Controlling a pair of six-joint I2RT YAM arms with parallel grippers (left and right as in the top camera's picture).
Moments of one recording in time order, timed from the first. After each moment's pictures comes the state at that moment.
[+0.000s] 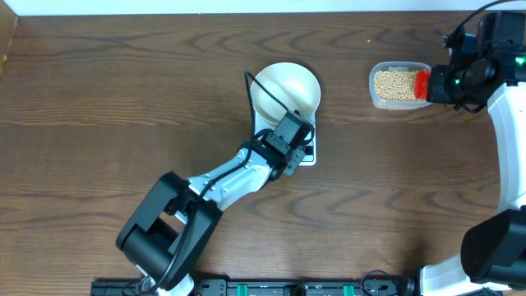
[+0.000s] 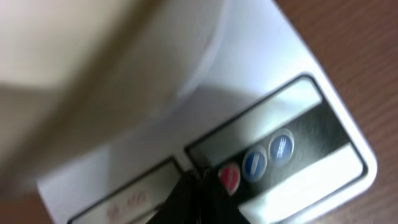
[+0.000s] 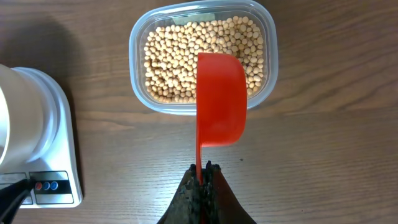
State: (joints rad) left arm -0.68 1.81 1.00 -0.25 -0.14 -0.01; right arm -0.15 1.71 1.62 -1.05 -0.16 -0.02
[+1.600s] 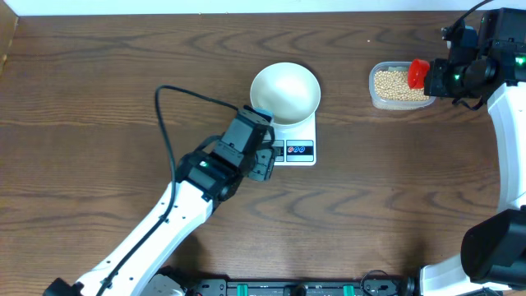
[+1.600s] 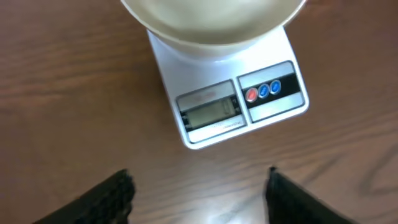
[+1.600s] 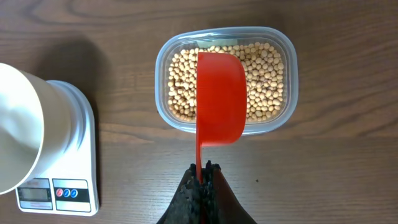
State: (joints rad) left arm -0.58 1.31 0.99 -0.66 -0.09 -0.21; right arm -0.15 1.71 1.62 -0.98 -0.24 -0.03
